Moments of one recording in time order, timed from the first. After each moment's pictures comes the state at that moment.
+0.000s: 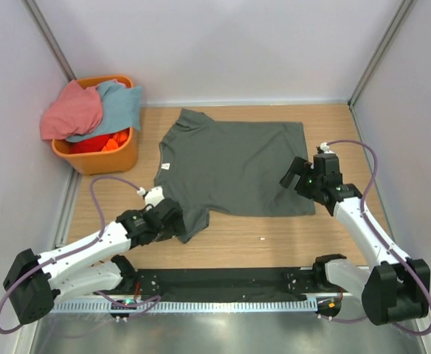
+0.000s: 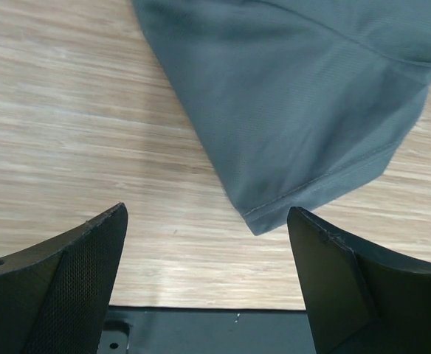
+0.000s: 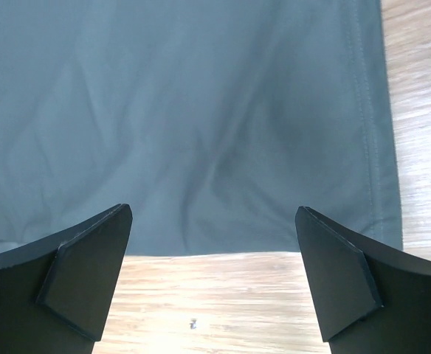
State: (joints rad) left arm -0.87 0.97 0.59 -0.75 -0.39 -1.02; right arm 0.13 1.07 0.71 -0.43 -0.03 0.55
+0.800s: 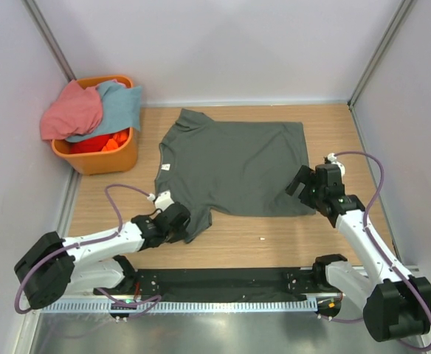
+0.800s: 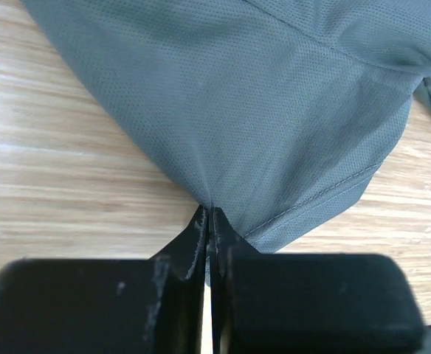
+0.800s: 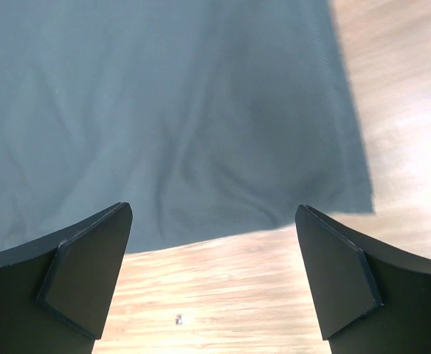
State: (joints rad) left arm -0.89 1.14 0.45 -0.36 -0.32 -1.13; right arm 0.13 0.95 0.62 -0.46 0.01 0.59
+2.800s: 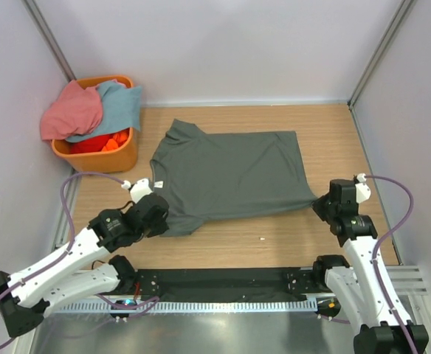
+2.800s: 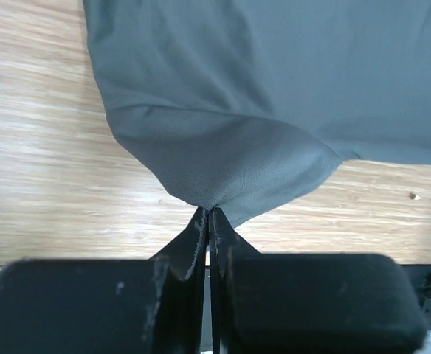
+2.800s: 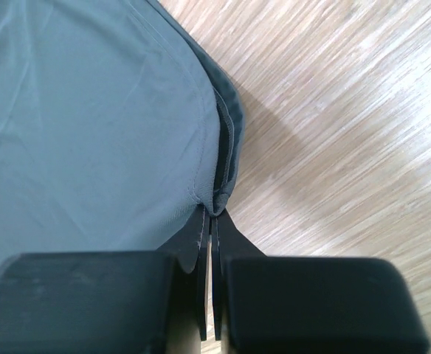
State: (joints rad) left arm -0.89 0.79 0.76 -0.97 -0.41 -1.05; right arm 0.02 0.67 0.53 -0.65 0.17 0.88
